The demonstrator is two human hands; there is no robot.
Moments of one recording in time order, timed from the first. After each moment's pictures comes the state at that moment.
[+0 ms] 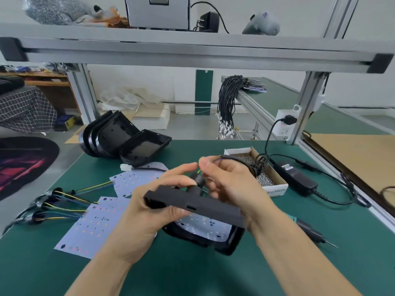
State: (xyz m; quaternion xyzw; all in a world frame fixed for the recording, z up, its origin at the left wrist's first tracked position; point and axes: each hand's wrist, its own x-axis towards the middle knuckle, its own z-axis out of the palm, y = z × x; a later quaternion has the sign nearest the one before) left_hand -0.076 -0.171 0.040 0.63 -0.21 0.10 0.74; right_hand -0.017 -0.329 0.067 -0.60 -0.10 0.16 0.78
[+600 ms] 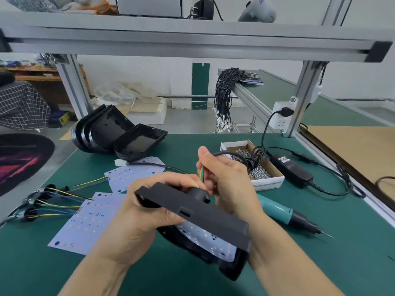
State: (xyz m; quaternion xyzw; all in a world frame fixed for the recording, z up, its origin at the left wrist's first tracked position) left_hand -0.081 -0.179 0.048 0.59 -0.22 0.06 0.77; right_hand -0.021 -0.317 0.061 -0.56 -0.03 0.07 0.83
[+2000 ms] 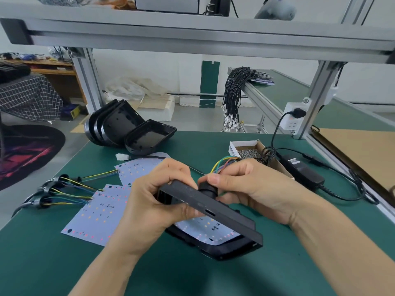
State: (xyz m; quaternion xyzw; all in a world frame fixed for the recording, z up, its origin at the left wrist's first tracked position) left_hand -0.081 -0.177 0.040 0.68 -0.24 0.20 0.66; right_hand -0.028 -0.357 0.086 -0.64 -0.20 0.33 0.66
